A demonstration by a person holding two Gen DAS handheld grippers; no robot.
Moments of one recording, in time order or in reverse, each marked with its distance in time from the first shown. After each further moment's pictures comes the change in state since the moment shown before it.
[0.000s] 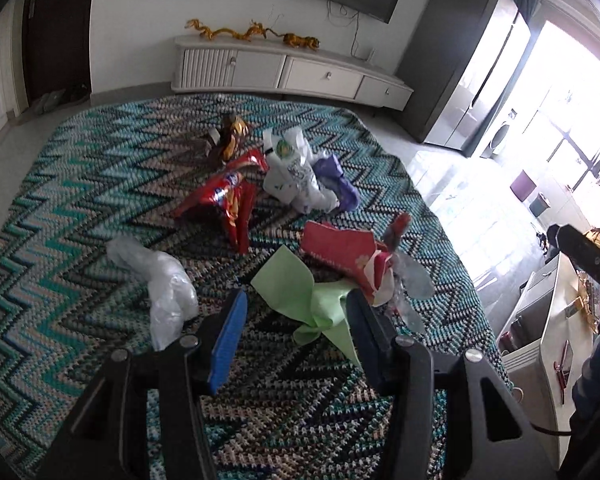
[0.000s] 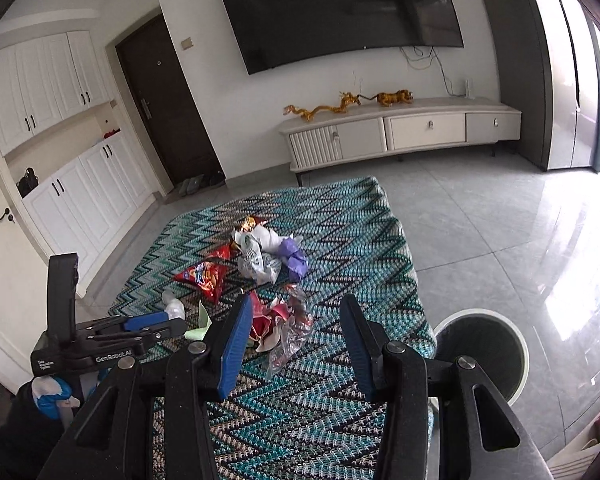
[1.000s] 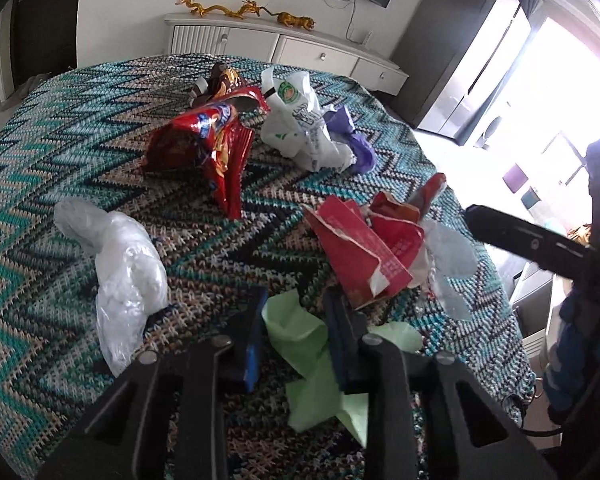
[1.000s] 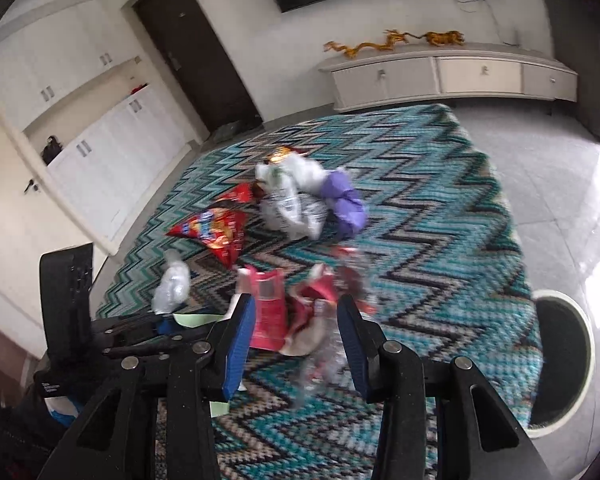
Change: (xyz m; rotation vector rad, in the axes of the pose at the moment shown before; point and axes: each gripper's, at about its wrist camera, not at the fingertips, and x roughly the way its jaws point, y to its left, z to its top) left arm 0.053 0.017 -0.021 -0.008 0.045 -0.068; right arm 0.113 0.014 -0.013 -0.032 0.208 0.189
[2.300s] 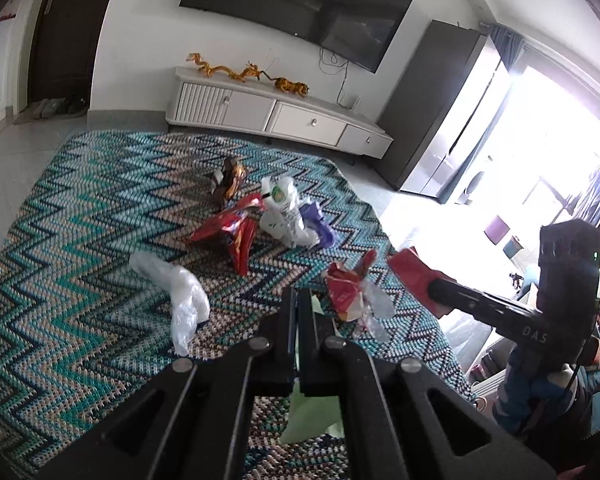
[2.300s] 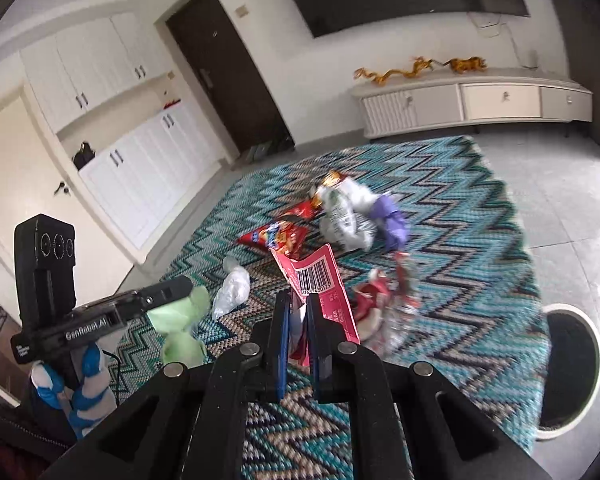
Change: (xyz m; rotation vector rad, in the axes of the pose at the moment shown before) left arm -0.114 -0.009 0.001 -0.036 -0.233 -0.044; right arm -0.053 0.030 -0.018 -0.021 -0.111 0.067
